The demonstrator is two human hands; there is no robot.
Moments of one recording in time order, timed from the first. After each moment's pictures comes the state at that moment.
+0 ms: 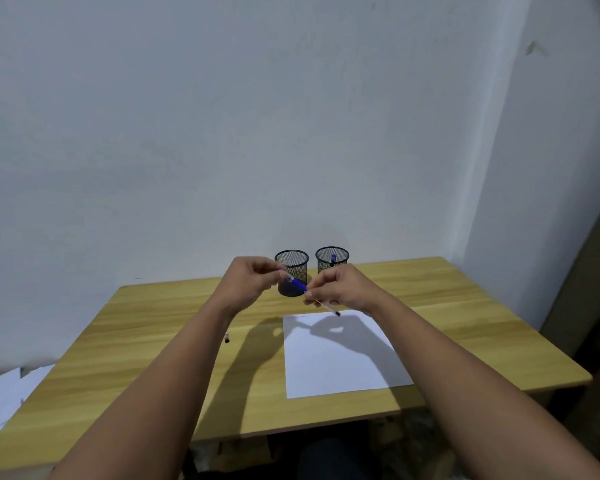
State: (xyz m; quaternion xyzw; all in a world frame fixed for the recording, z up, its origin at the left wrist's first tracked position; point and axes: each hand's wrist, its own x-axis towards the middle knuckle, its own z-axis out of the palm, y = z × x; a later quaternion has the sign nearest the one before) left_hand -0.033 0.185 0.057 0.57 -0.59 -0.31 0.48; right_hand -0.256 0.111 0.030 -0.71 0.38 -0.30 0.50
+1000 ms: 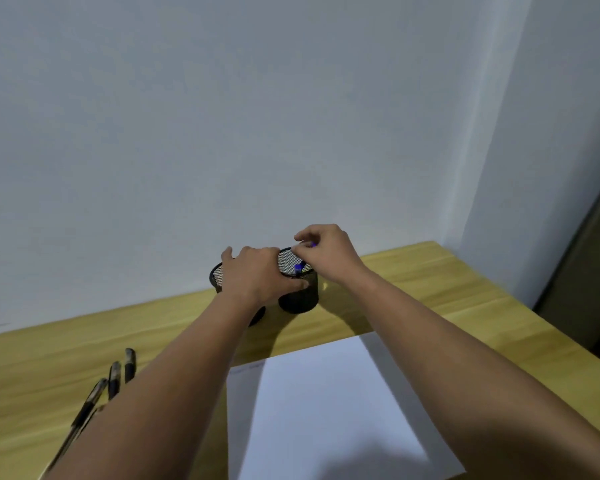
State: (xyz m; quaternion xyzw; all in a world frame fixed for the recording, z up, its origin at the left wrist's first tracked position) left_hand -0.096 -0.033 -0.004 0.70 -0.70 0.05 0.10; right_hand -0.255 -0.071 0.000 -0.70 0.53 -0.41 0.27
